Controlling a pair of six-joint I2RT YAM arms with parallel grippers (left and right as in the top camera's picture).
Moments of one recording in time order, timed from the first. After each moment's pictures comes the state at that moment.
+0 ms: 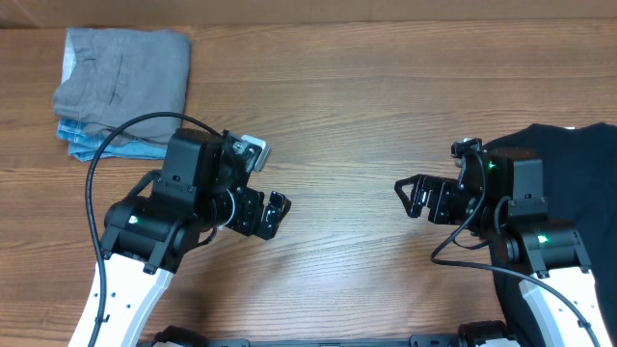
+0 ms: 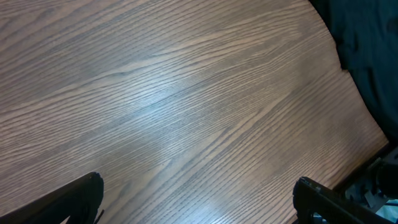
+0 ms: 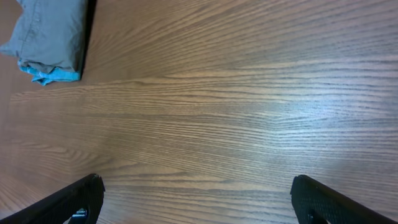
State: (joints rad) left arm -0.34 1.13 1.16 -1.03 0.31 -0.04; right arm 0.10 1.00 0.88 -0.79 -0.42 0.31
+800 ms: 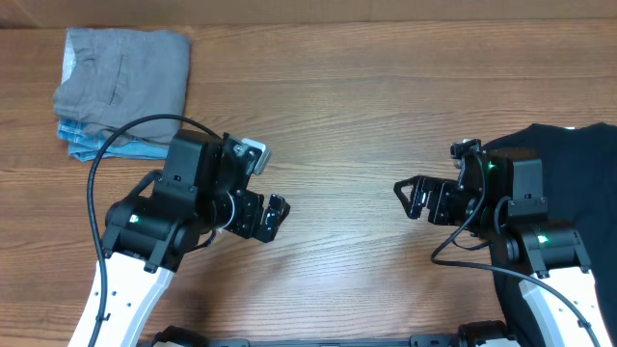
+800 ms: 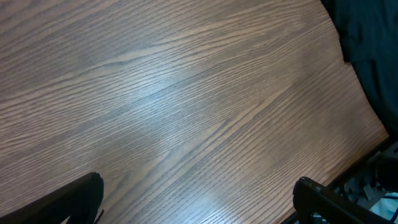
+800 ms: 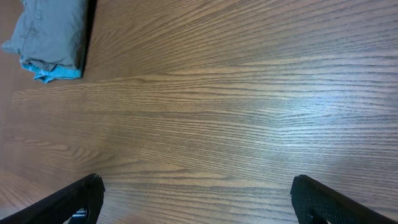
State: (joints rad) left arm -0.34 1.13 1.16 -1.06 0.31 -0.04; right arm 0.10 1.00 0.88 -0.80 -0.43 0.31
